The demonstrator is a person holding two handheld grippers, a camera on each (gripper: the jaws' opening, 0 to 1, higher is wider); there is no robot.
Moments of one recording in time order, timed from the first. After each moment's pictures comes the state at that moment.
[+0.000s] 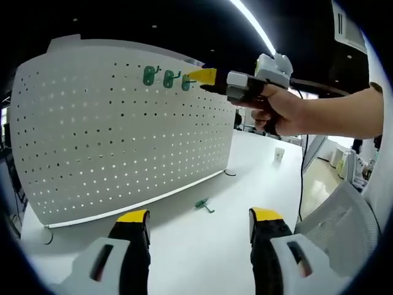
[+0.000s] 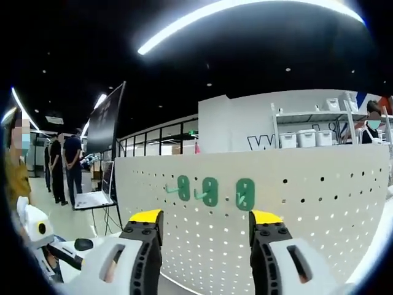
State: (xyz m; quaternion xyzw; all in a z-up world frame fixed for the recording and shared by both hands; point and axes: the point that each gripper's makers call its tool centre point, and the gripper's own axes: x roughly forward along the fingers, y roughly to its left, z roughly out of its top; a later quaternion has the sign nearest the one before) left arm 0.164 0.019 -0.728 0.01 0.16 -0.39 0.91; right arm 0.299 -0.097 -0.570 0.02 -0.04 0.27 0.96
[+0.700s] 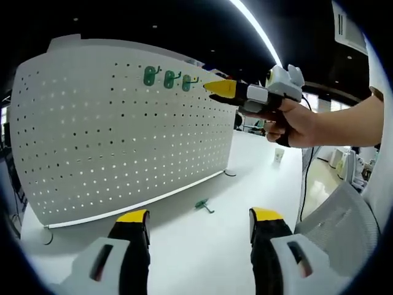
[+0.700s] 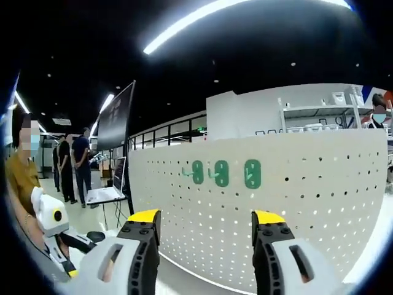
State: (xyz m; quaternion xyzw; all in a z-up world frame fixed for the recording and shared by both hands) left arm 0.164 0.019 -0.727 0.00 0.16 -0.39 0.91; right arm 0.268 -0.099 -0.595 0.02 -0.02 0.30 0.95
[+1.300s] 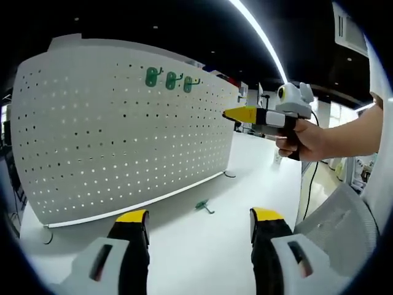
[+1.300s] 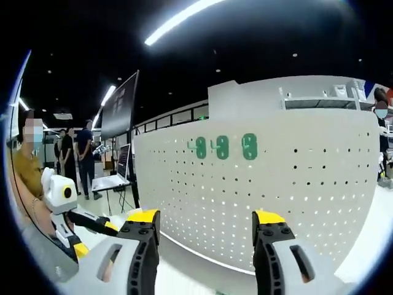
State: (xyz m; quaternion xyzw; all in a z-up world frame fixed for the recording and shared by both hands) left arm 0.165 0.023 -0.726 0.00 0.16 -0.39 0.91; right arm 0.240 -0.113 -0.634 0.01 0.02 0.30 0.95
